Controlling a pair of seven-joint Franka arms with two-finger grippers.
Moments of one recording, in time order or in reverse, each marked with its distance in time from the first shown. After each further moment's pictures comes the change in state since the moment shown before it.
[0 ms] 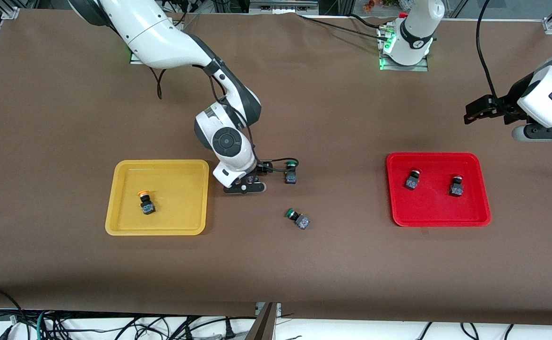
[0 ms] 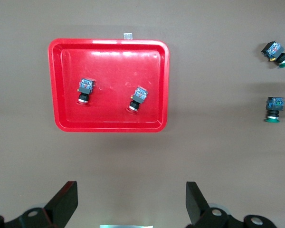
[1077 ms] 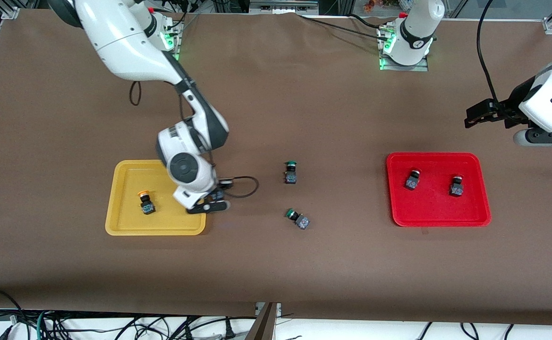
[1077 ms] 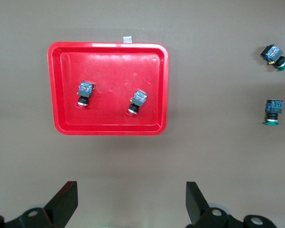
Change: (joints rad) left arm 0.000 0.020 -0.001 0.021 0.000 0.000 0.000; right arm -0.132 -0.028 -0.105 0.005 -0.017 -0.123 -0.320
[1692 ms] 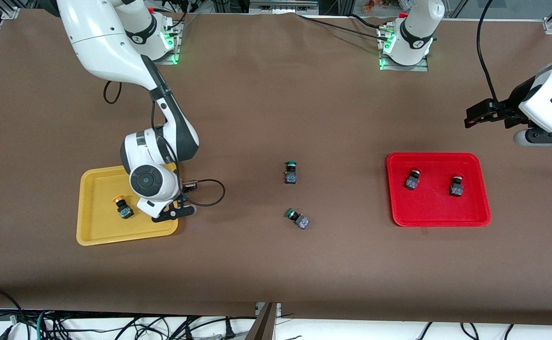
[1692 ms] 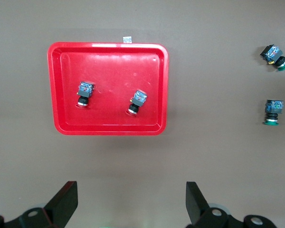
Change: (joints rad) left arm 0.000 0.000 0.000 0.000 0.000 0.000 0.000; right arm -0.003 -0.049 -0.123 -0.030 -0.001 -0.101 -0.200
